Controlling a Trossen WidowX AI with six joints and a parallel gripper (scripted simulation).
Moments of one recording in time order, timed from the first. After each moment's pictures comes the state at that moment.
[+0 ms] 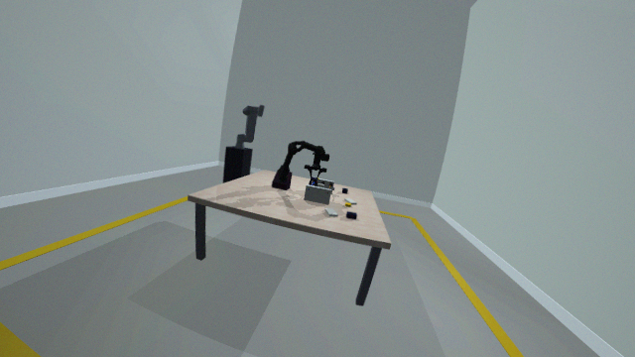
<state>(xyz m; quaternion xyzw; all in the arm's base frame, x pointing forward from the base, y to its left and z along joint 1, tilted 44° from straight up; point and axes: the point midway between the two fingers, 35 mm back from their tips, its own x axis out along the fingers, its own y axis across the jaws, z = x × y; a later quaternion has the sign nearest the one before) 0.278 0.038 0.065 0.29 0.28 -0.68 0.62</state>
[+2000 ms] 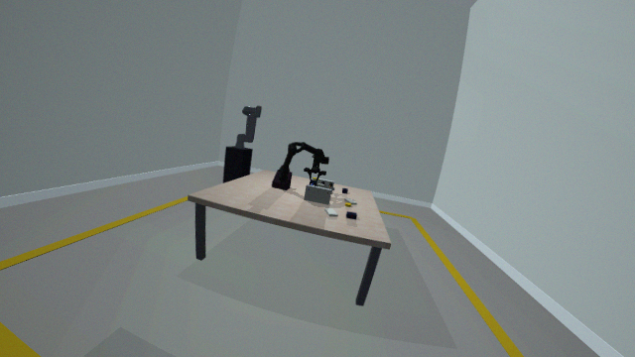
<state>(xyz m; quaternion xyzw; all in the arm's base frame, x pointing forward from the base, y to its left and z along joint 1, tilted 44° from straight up) 0.275 0.021 0.047 0.29 0.28 -0.68 0.62</state>
